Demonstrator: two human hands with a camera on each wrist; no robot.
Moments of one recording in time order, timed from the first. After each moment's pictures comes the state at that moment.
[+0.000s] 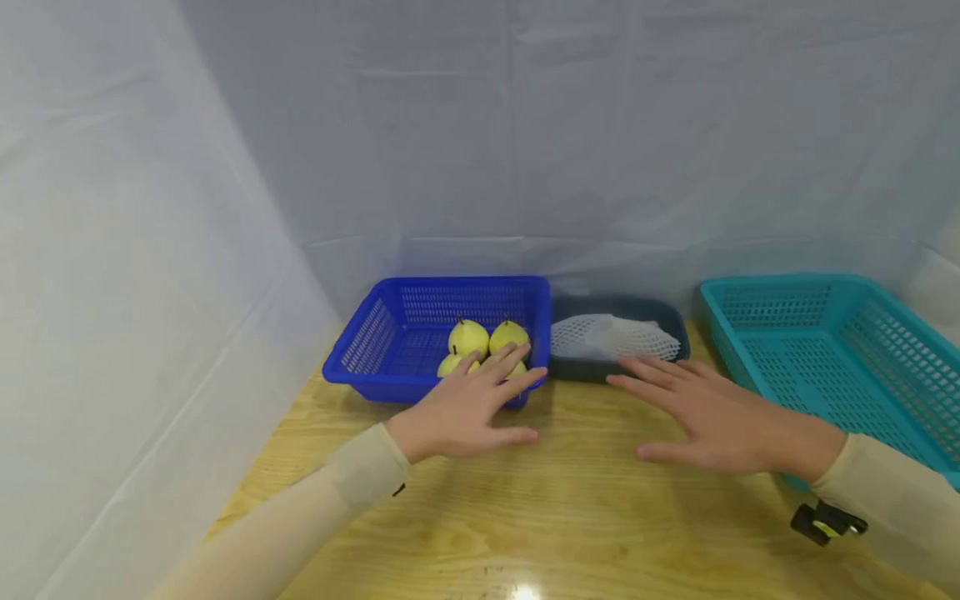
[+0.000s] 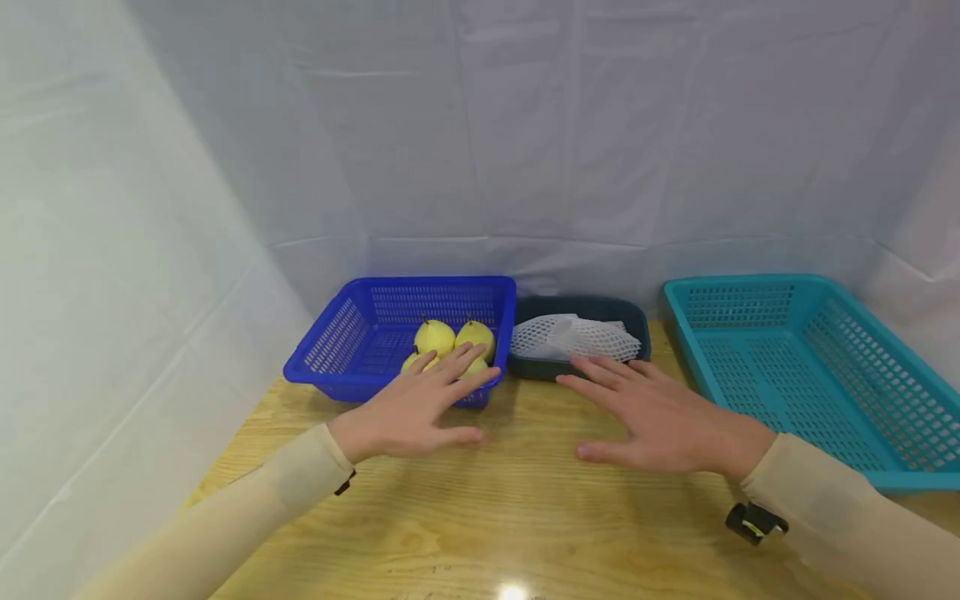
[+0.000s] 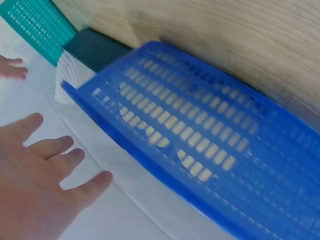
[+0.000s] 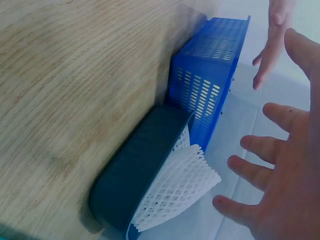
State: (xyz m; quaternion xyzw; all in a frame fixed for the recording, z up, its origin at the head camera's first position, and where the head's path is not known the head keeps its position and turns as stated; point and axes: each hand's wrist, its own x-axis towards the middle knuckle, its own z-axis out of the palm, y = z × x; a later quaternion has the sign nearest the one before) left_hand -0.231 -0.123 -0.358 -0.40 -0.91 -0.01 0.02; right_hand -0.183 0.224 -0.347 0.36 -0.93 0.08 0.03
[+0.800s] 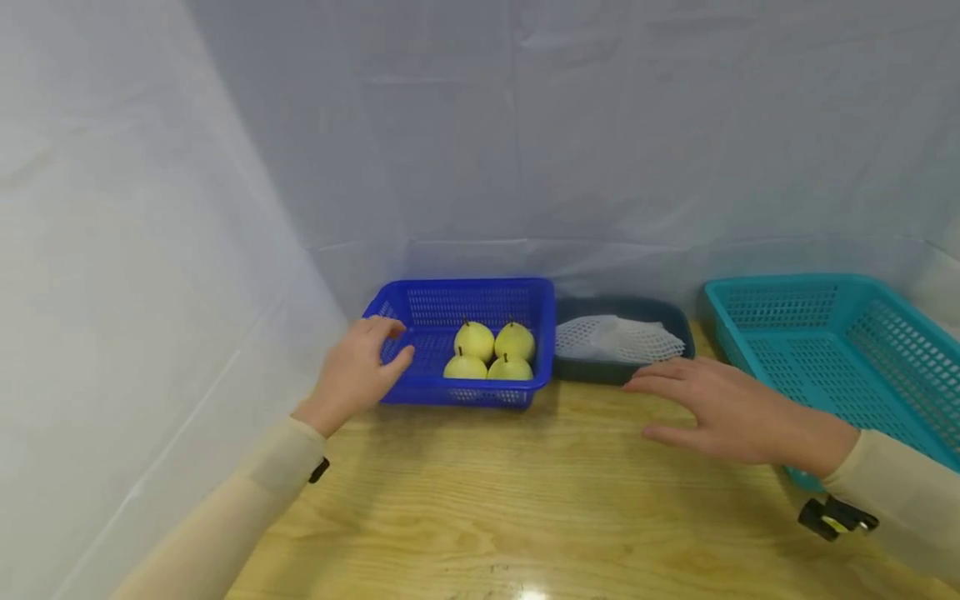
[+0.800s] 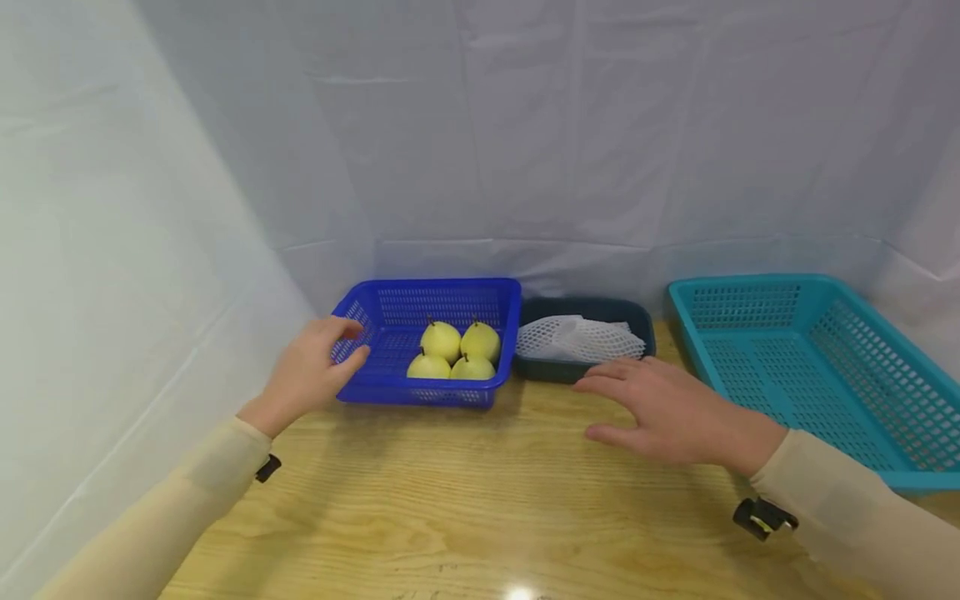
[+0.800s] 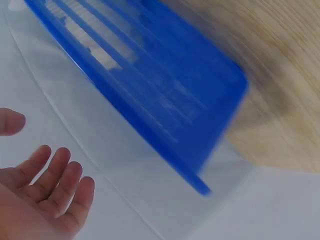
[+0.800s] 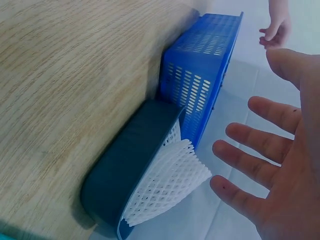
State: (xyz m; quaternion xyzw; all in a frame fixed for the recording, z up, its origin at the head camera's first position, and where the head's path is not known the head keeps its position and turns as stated) left_hand -0.258 -0.242 -0.336 -0.18 -0.96 -0.14 0.18; right_hand -0.186 0.224 -0.340 0.37 -0.92 0.10 0.08
